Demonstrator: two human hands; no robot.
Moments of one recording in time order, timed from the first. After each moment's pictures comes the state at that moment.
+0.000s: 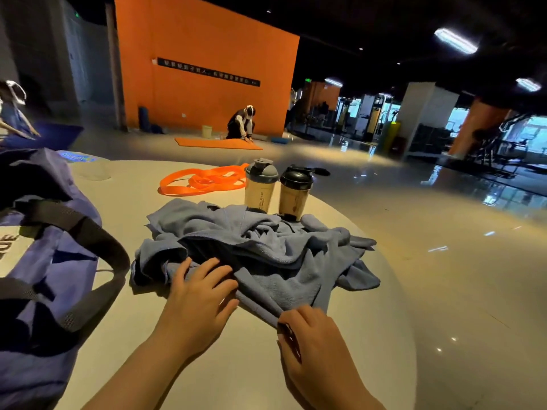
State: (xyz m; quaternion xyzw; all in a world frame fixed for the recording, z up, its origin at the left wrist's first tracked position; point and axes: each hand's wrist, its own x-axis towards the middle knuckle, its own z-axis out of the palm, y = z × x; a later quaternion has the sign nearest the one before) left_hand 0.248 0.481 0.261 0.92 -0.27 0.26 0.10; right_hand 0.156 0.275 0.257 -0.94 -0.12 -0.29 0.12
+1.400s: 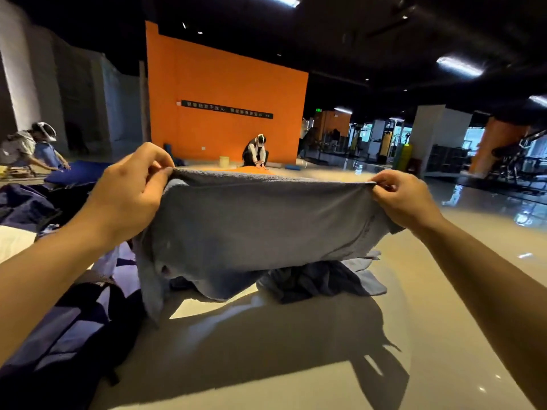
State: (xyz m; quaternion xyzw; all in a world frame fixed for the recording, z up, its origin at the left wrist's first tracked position) left_hand 0.177 0.572 0.465 0.83 -0.18 0.41 0.32; right_hand 0.178 0.197 0.486 -0.91 0.01 -0.33 0.26
